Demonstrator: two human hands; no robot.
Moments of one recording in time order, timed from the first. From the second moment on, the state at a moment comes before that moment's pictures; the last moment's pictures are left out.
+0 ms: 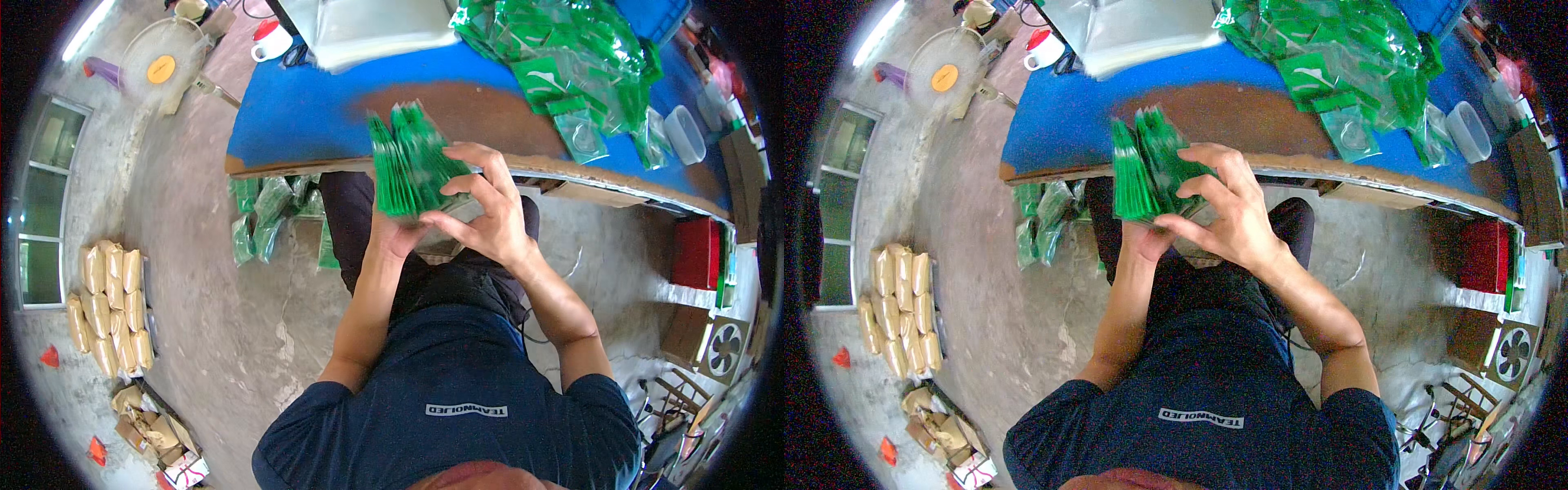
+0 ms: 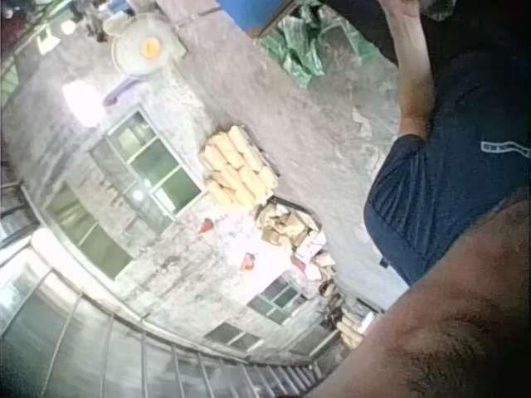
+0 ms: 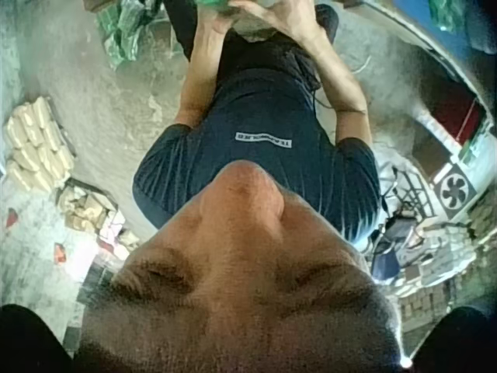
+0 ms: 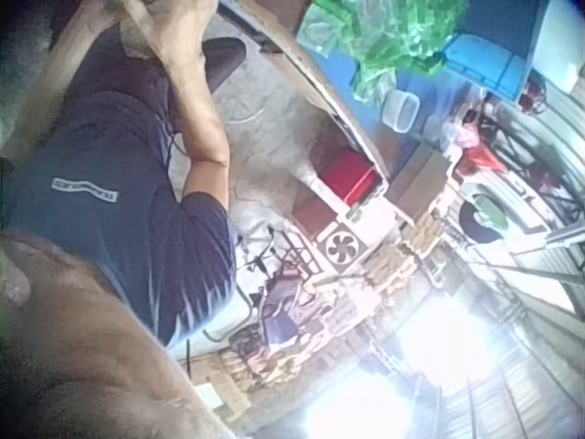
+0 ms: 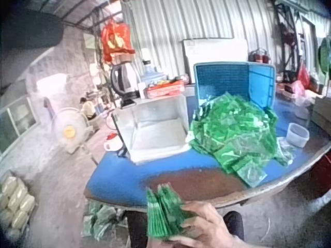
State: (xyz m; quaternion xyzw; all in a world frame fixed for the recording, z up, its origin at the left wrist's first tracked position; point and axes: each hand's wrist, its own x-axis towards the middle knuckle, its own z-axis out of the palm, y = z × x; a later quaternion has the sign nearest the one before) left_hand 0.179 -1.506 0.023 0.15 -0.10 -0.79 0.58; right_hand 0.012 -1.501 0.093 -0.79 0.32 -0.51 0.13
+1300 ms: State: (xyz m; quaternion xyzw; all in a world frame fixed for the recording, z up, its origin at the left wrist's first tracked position) left_hand 0.175 -1.501 0.015 0.18 -0.15 -0.76 0.60; right_hand 0.019 -1.504 0.106 -0.87 0.19 -0.44 0.06
